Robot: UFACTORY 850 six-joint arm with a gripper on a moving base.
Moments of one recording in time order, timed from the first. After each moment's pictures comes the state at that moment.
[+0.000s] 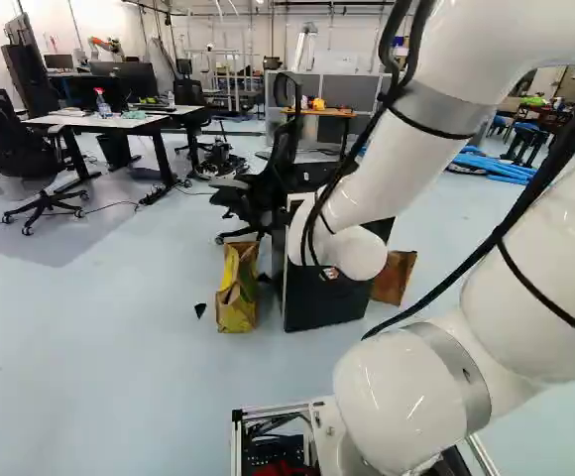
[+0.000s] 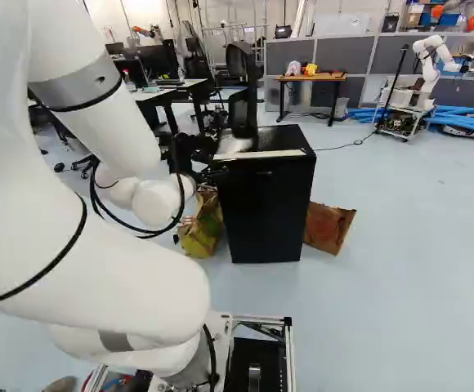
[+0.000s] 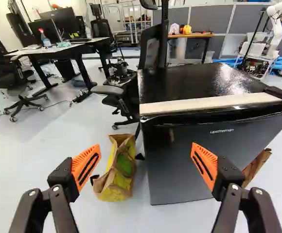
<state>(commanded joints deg) 10.7 10.3 -10.0 11.8 50.8 0.0</state>
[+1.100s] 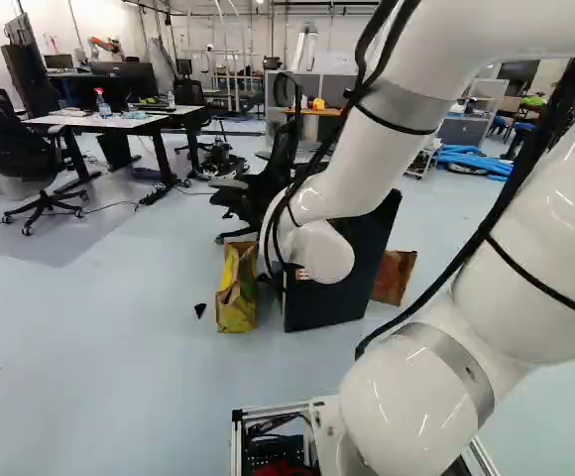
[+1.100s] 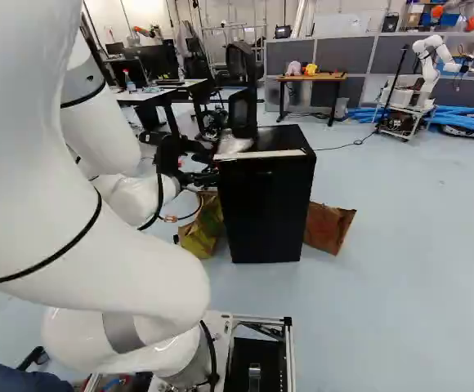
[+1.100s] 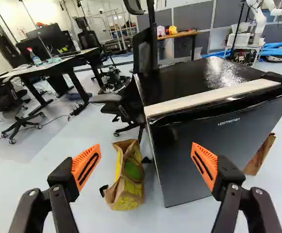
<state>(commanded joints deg) 23.2 6.1 -12.3 31.2 55.2 0.0</state>
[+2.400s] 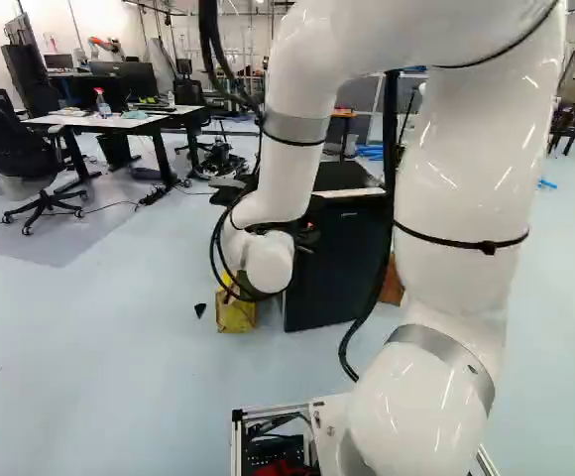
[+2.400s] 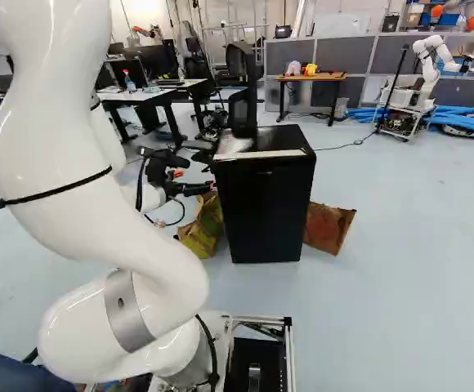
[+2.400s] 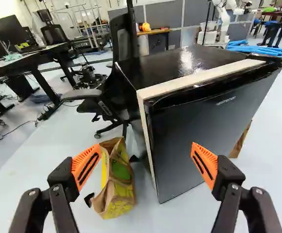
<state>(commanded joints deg) 35.1 -15.2 -23.1 53.5 65.9 0.0</state>
